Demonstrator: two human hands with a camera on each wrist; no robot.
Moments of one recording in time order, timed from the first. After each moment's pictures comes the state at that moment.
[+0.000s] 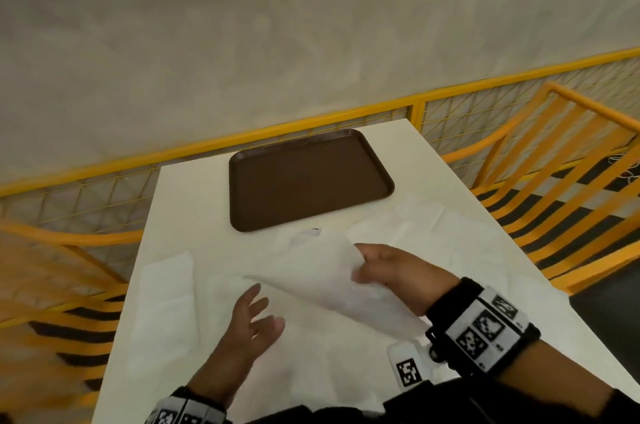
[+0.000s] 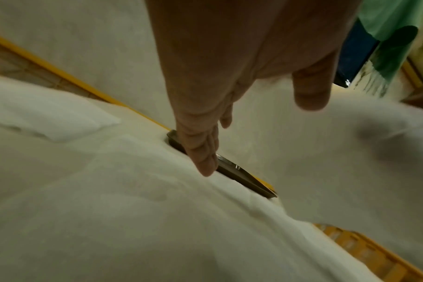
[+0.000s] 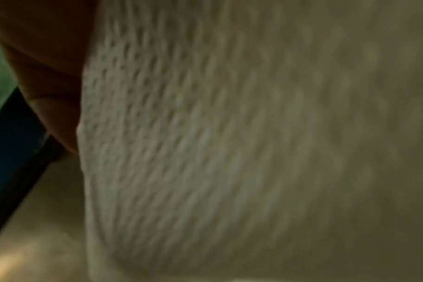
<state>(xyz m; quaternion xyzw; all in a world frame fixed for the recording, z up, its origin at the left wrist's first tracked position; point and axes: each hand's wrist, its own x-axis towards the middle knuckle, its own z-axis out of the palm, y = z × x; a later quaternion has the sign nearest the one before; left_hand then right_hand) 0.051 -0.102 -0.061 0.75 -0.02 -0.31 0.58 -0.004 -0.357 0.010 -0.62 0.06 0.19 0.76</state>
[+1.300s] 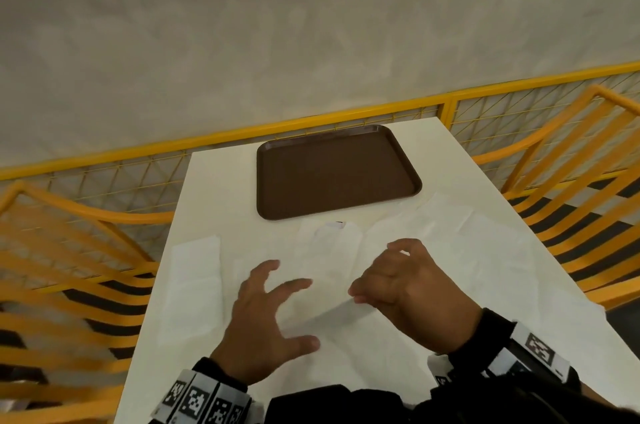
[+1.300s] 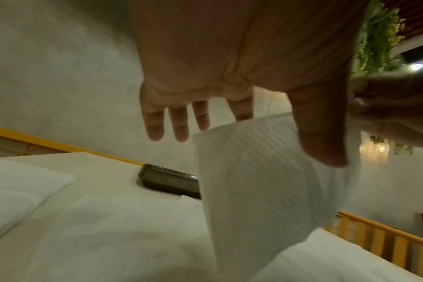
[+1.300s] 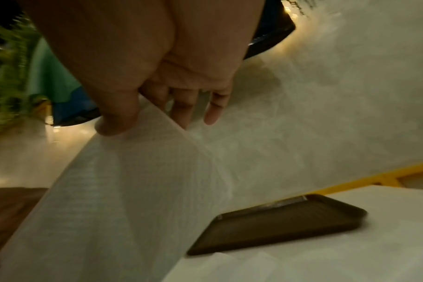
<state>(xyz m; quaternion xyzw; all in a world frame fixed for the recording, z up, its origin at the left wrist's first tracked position) 0.049 -0.088 -0.042 0.92 -0.25 -0.16 0.27 -0.022 -0.336 -0.010 -0.95 -0.20 -0.21 0.15</state>
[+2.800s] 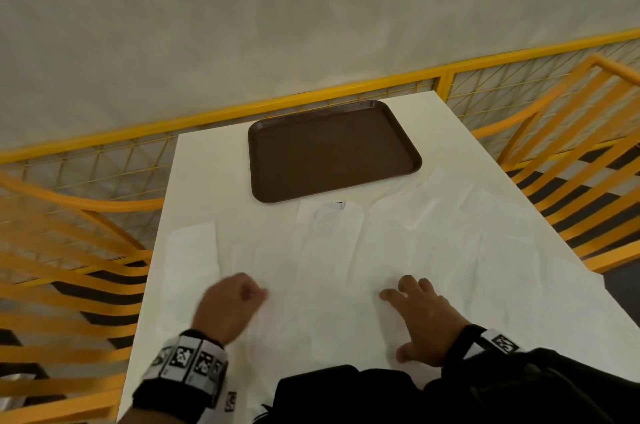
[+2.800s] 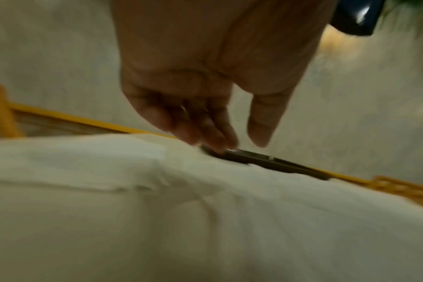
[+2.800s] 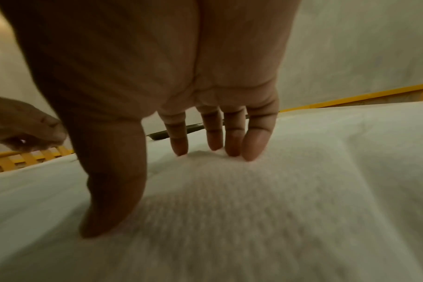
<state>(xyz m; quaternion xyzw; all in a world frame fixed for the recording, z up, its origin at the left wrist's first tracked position) 0.102 -0.051 -0.086 0.95 -0.09 -0.21 0.20 -0.048 -0.333 -0.093 -0.96 0.05 0.25 0.12</state>
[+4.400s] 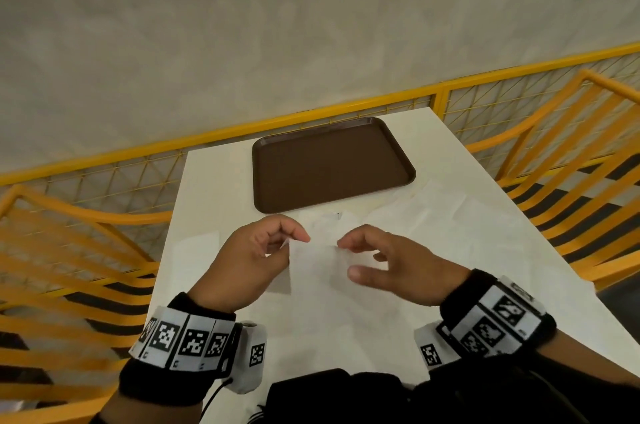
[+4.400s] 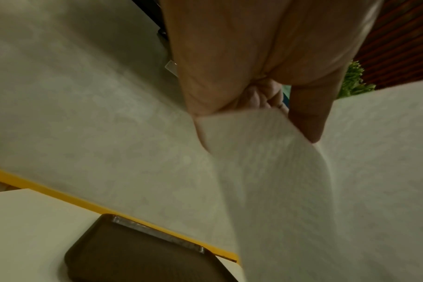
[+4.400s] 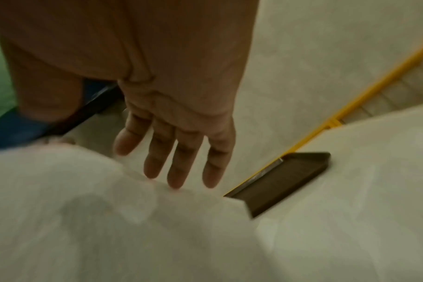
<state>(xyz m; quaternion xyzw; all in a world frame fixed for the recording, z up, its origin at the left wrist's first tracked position) 0.076 -0.111 0.041 0.79 -0.27 -0.17 0.53 -0.012 -0.338 0.005 -0.87 -0.03 0.09 0.49</state>
